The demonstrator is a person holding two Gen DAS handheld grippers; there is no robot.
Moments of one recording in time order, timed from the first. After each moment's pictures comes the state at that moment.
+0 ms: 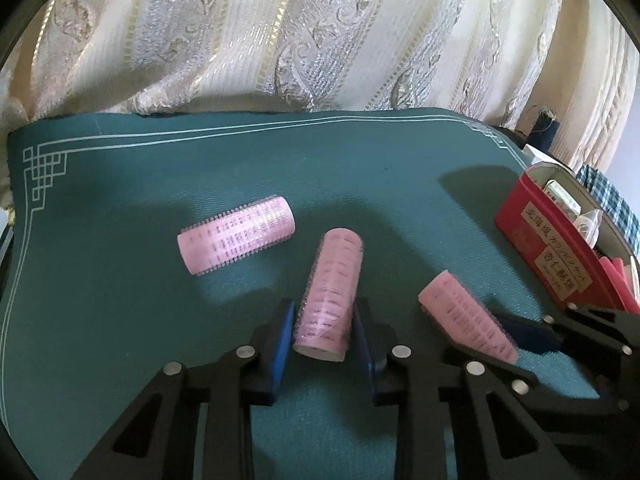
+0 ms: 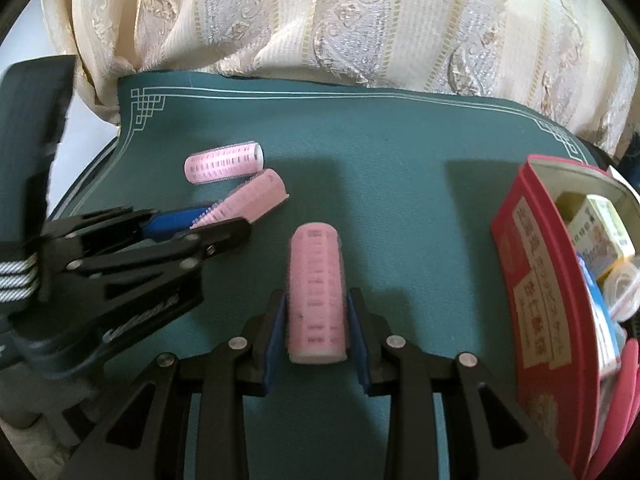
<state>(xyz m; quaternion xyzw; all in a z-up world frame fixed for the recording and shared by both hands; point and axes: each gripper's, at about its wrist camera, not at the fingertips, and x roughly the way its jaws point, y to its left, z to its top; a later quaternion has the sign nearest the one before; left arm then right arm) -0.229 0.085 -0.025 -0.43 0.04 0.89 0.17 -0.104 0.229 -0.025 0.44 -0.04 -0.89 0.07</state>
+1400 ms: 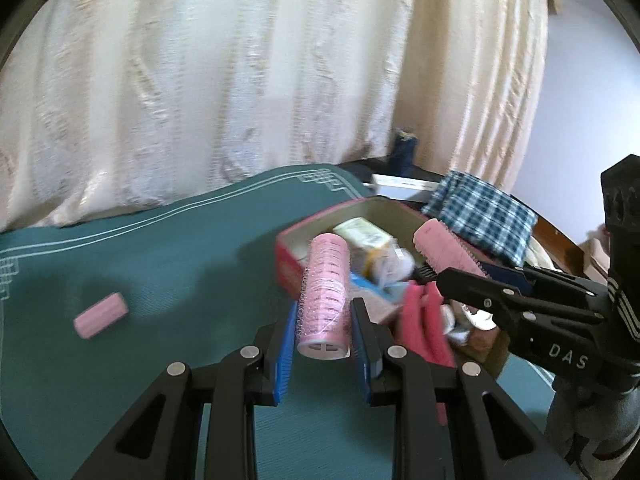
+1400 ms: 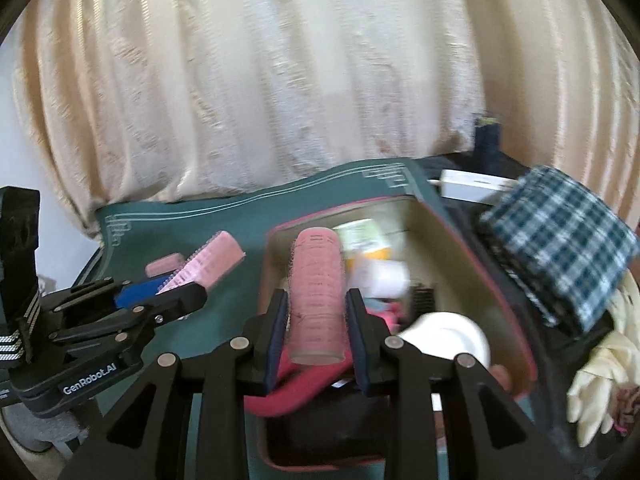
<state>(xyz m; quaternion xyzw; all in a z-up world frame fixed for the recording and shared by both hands) -0.136 0.233 0.068 -0.34 0.07 0.88 0.31 0.026 0.395 0.060 0.31 -0.14 -0.94 -0.03</state>
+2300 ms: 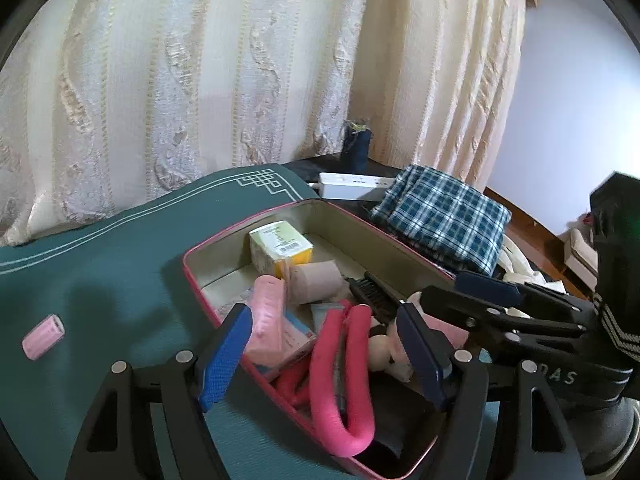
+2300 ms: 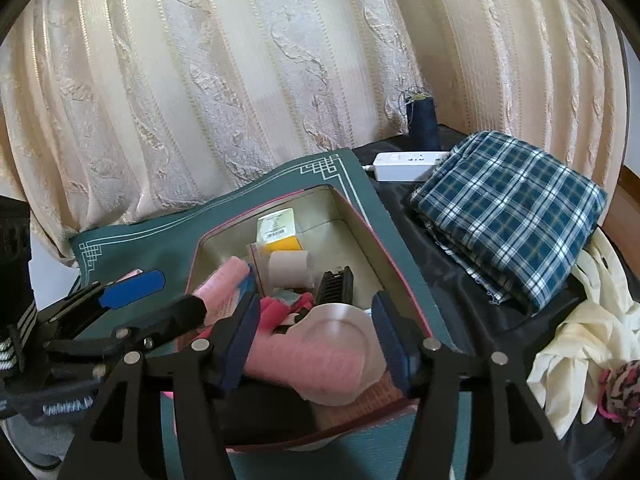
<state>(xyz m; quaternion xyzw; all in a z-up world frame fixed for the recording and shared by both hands) -0.134 0.287 0.059 -0.35 0.06 0.87 0.34 0.046 0.453 0.044 0.31 -0.19 -0.93 -0.08</state>
